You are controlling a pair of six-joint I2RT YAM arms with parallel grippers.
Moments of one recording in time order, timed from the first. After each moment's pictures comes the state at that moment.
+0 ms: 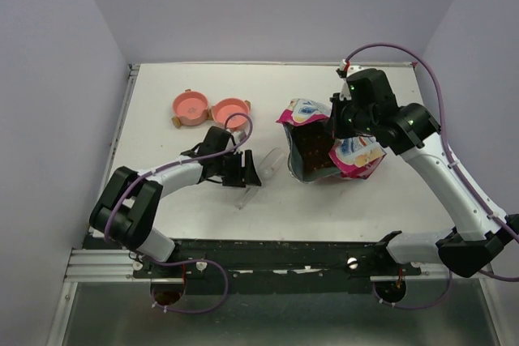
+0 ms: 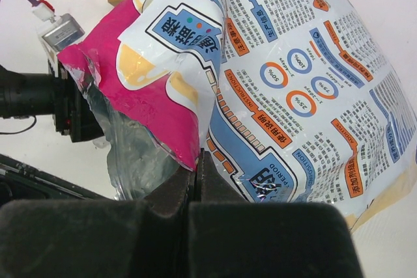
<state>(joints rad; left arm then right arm) -0.48 1.50 0.73 -0.16 0.49 -0.52 0.60 1.30 1.57 -1.00 0.10 0.34</state>
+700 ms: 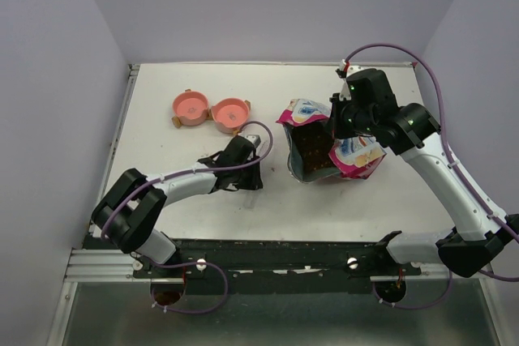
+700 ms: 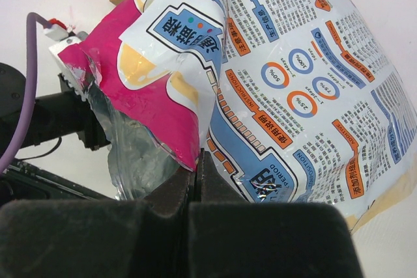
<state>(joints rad) -0.69 1.51 0.73 -0.10 0.18 -0.54 0.60 1.29 1.57 -1.00 0.10 0.34</state>
